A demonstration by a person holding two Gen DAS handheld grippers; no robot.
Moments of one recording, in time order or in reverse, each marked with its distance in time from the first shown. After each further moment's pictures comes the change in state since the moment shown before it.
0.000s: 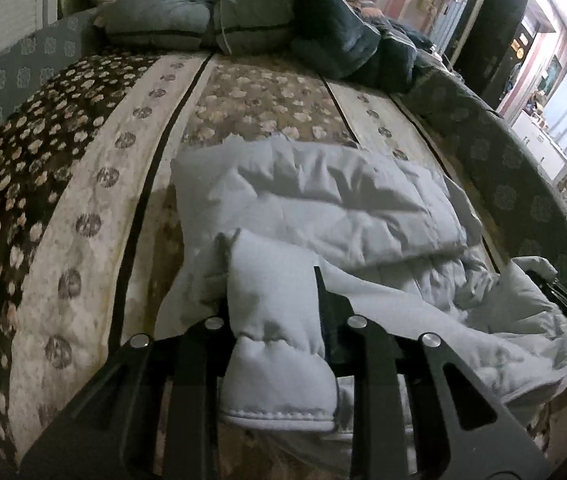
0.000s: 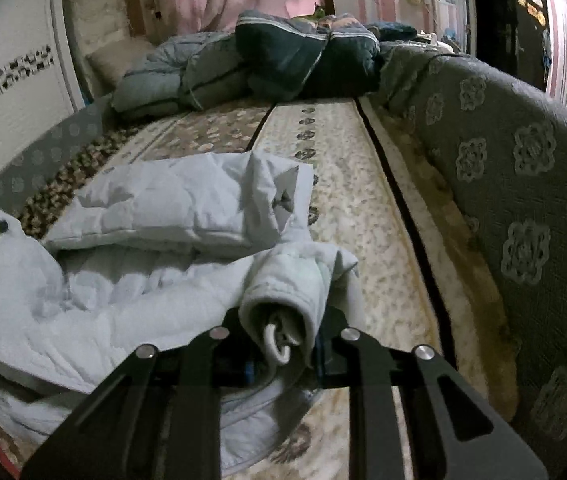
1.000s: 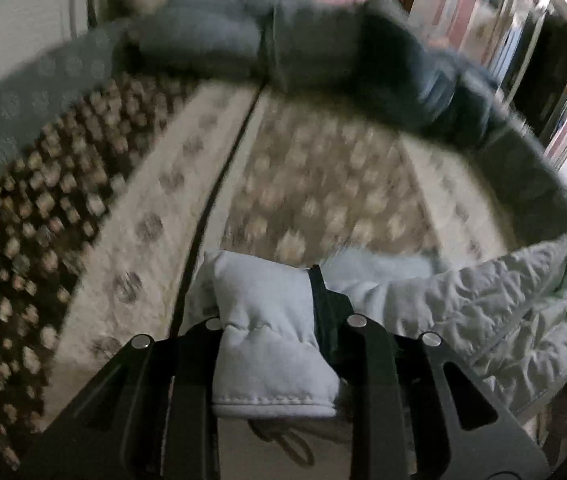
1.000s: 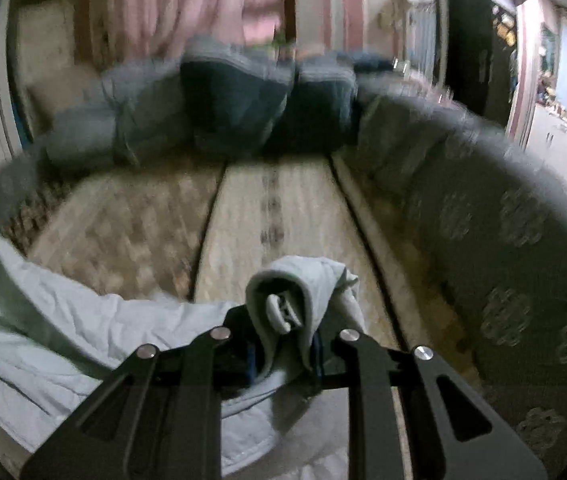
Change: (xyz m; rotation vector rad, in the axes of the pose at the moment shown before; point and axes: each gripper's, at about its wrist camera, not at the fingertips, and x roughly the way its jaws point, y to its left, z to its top) left arm 0.103 0.055 0.164 -0.105 -0.017 0.157; right arm 0.161 0.013 0.184 0.077 -0.019 -0.165
